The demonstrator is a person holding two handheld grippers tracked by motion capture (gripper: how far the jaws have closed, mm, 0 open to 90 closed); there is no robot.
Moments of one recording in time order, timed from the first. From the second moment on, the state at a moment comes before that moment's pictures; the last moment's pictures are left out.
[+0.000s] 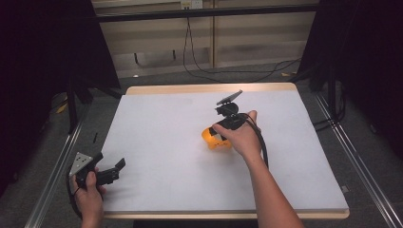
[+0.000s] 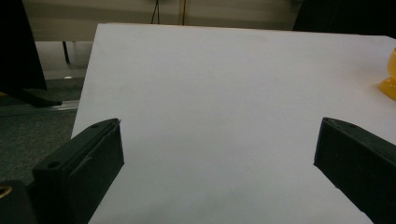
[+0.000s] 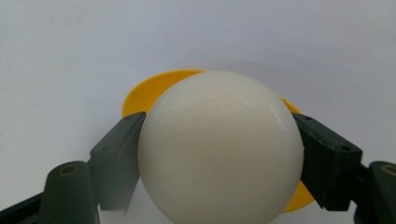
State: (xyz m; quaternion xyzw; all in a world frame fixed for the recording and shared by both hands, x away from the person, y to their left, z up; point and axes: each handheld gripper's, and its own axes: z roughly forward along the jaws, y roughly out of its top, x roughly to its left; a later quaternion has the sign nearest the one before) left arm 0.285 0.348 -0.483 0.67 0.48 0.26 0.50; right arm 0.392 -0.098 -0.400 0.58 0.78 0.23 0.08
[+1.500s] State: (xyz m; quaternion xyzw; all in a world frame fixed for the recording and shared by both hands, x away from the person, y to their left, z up) left arm 0.285 0.347 -0.483 0.67 0.48 0.26 0.50; right arm 0.388 -0.115 -0.402 0.60 0.75 0.25 0.08
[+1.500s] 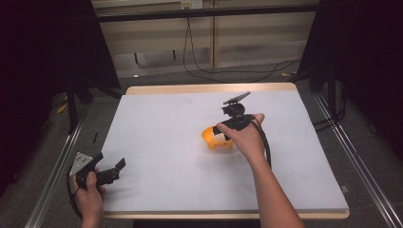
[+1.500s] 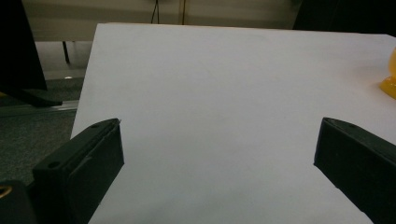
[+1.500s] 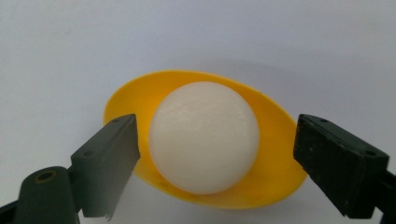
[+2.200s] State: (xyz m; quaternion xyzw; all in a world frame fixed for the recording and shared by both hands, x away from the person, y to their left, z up) left arm 0.285 0.347 -0.483 0.67 0.48 0.26 0.50; right arm 0.369 -0.162 -0.405 0.62 0.73 0.28 0.09
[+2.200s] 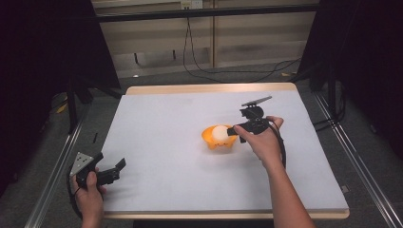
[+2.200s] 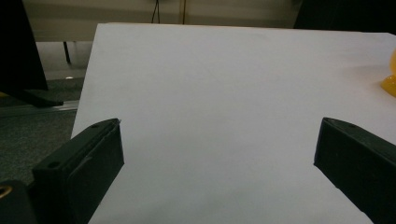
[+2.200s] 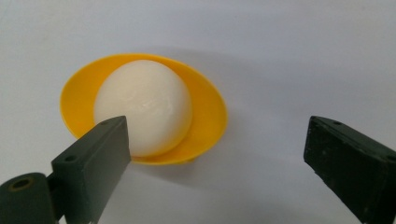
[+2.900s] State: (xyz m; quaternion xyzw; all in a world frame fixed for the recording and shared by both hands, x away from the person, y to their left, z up) left arm 0.286 0.346 -0.483 0.67 0.48 0.26 0.49; right arm 0.349 -0.197 -0.422 0.63 0.71 0.30 0.11
